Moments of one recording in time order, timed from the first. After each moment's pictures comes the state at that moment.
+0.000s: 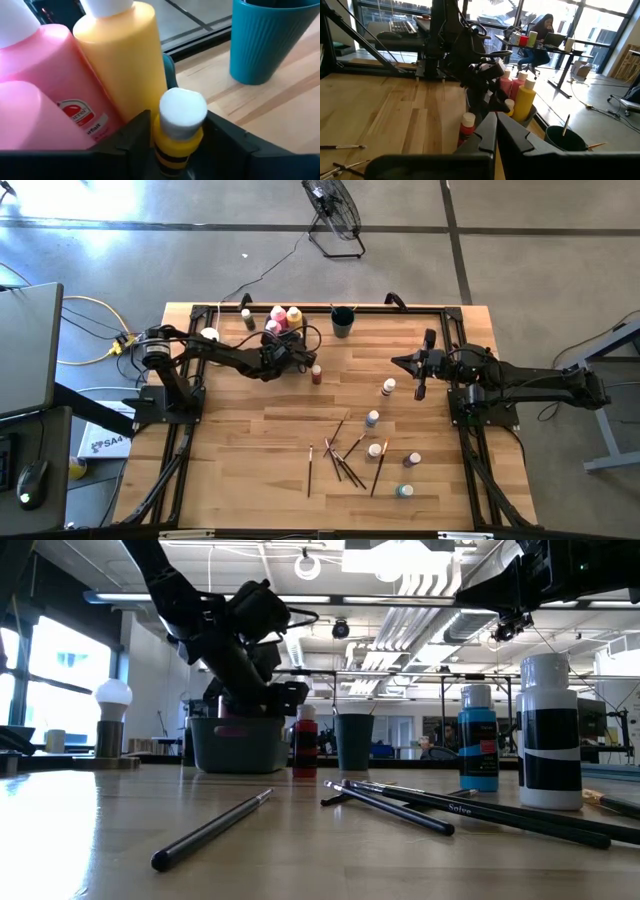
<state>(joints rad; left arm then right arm) 0.23 1.73 0.85 0.23 -0.83 -0.45 -0.16 0.53 0.34 0.12 0.08 -0.15</state>
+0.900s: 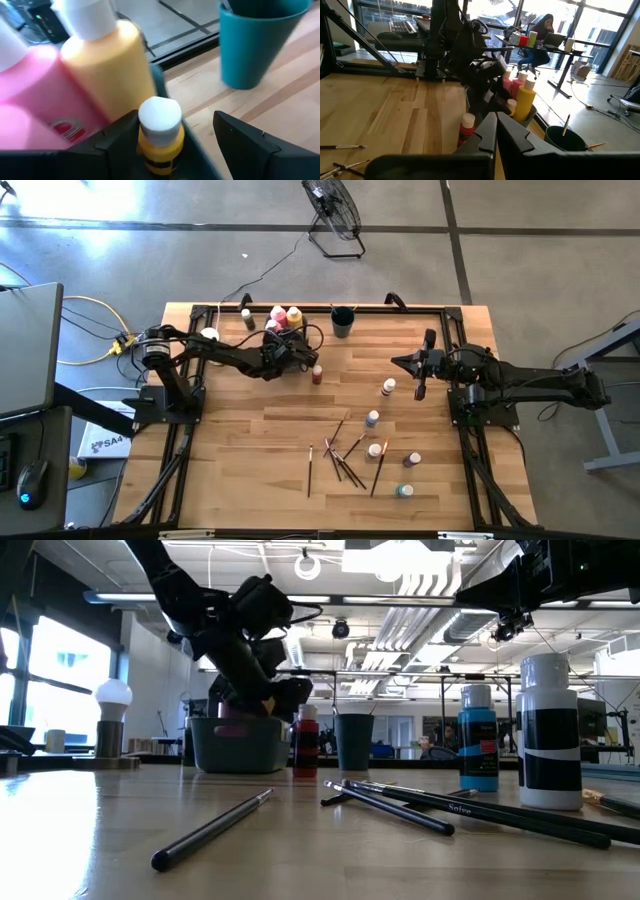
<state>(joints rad) 0.23 1.73 0.88 0.24 -0.82 -0.39 -0.16 0.53 0.34 0.12 0.08 -0.15</state>
